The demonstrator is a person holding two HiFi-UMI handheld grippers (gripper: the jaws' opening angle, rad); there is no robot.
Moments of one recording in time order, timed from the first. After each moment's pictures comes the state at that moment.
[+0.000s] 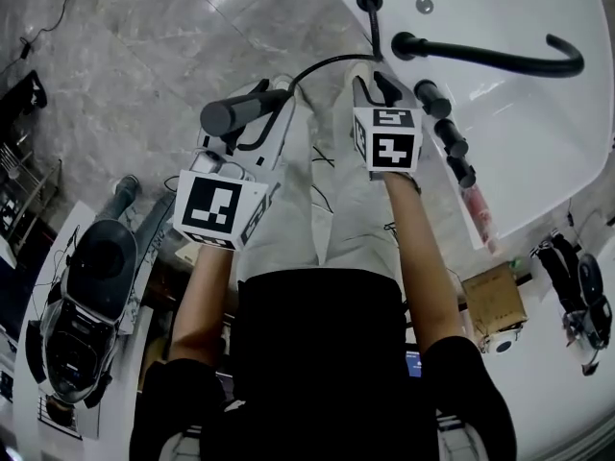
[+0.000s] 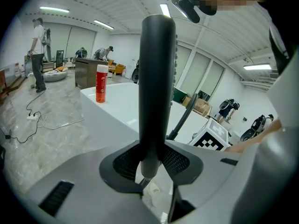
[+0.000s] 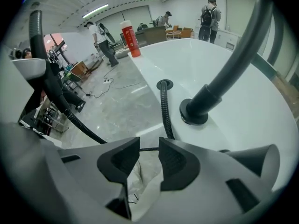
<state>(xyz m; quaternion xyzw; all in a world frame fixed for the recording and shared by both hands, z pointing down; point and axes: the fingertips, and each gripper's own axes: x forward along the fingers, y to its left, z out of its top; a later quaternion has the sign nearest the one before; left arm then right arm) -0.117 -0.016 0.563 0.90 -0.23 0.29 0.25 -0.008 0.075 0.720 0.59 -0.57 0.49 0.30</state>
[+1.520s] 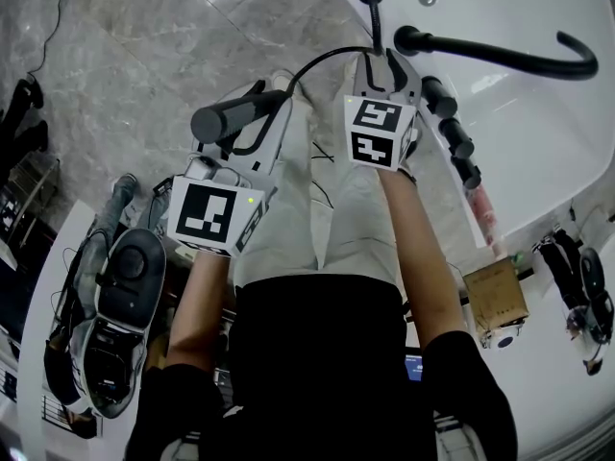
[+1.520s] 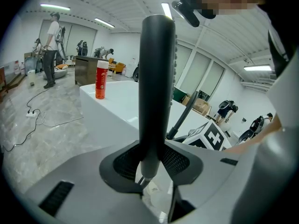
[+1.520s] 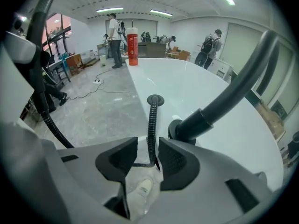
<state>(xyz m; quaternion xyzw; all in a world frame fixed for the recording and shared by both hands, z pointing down) -0.119 -0.011 0.576 0.89 -0.22 0.29 0.26 0.019 0.044 0.721 0.67 -0.55 0.35 0.35</state>
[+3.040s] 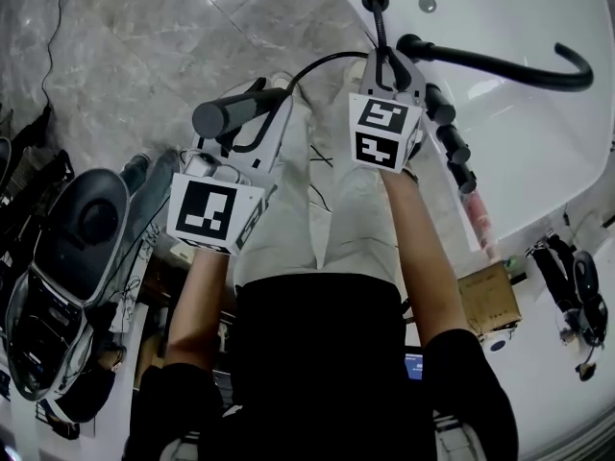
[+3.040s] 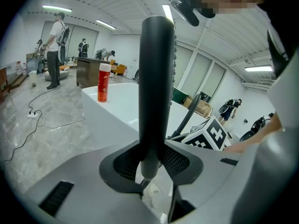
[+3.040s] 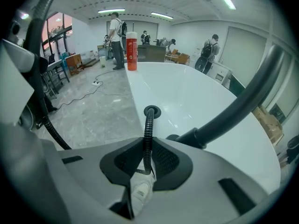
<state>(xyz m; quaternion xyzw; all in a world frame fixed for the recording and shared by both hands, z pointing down) -0.121 -0.025 0.570 0.89 -0.23 0.29 0.26 0.028 0.024 0.703 0.68 -0.55 0.34 0.34</state>
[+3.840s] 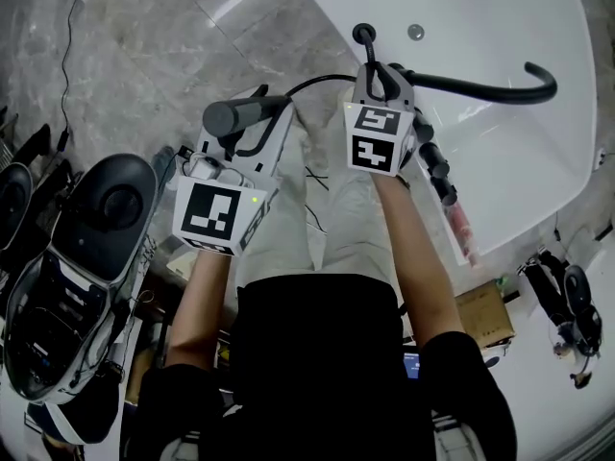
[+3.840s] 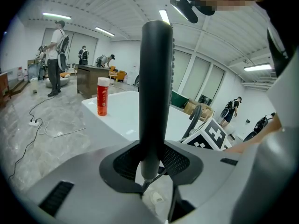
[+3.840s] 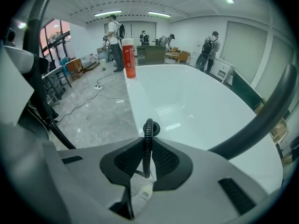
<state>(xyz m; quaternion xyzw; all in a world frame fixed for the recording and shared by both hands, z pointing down) -0.105 -0.053 0.526 0.90 -0.25 0.26 0.23 0.033 -0.006 0.669 0.67 -0.56 0.36 0.33</state>
